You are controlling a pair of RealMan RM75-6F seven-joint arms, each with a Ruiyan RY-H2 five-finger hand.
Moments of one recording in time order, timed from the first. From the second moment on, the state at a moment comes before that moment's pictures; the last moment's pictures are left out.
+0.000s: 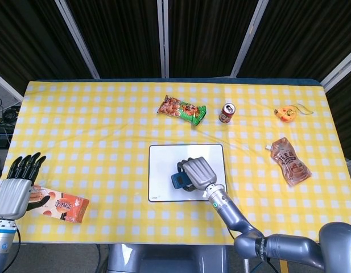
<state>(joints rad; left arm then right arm) -0.13 -1.19 -0.04 -1.63 1.51 1.45 0.18 0.77 -1.70 0.21 -1.51 -1.06 0.93 -0.50</state>
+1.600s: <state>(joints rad) -0.15 -1.19 -0.04 -1.64 1.48 1.42 0.18 0.81 -1.79 0.18 -1.28 -1.02 0.88 -0.41</state>
